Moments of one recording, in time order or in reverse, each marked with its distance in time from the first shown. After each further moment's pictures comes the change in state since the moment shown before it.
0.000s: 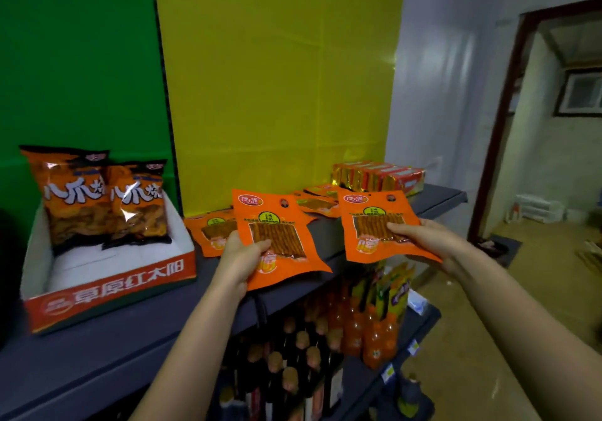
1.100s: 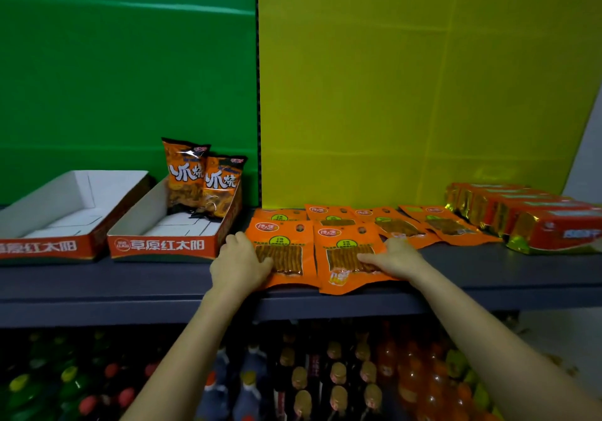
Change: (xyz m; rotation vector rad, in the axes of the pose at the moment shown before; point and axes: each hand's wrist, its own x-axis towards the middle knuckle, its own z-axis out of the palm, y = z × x) left_hand -0.008 -0.006 0.040 1.240 0.723 -0.094; right_hand 0.160 0.005 0.070 -0.737 -0.417 -0.336
